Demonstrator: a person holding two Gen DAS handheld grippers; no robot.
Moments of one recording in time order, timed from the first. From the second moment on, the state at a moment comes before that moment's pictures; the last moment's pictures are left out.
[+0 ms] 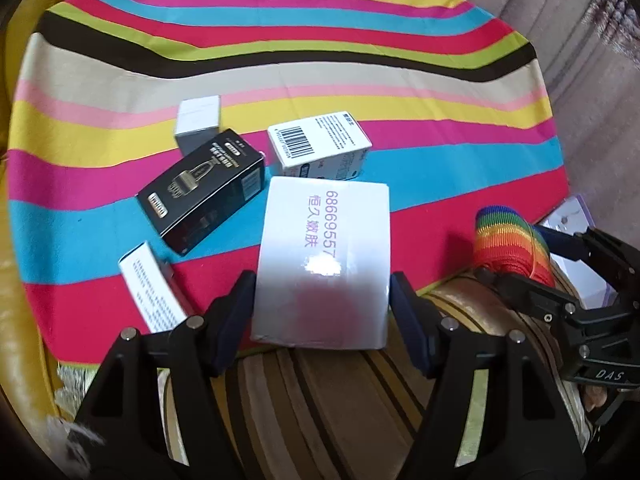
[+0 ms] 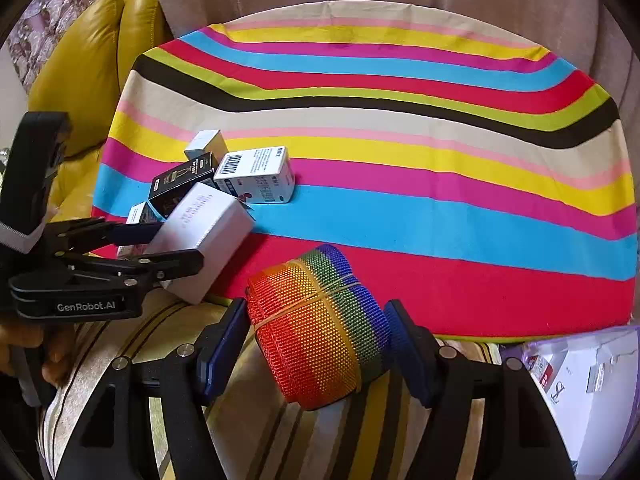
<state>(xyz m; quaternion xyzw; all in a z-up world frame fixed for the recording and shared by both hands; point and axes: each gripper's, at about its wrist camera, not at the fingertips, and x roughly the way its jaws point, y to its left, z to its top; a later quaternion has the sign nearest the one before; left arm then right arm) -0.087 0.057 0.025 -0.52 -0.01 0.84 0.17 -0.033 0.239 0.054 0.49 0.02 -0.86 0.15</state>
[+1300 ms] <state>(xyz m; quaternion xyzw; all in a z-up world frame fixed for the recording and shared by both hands) -0.010 0.169 0.070 -0.45 -0.06 0.86 0.21 0.052 0.365 0.077 0.45 -0.09 -0.89 0.04</state>
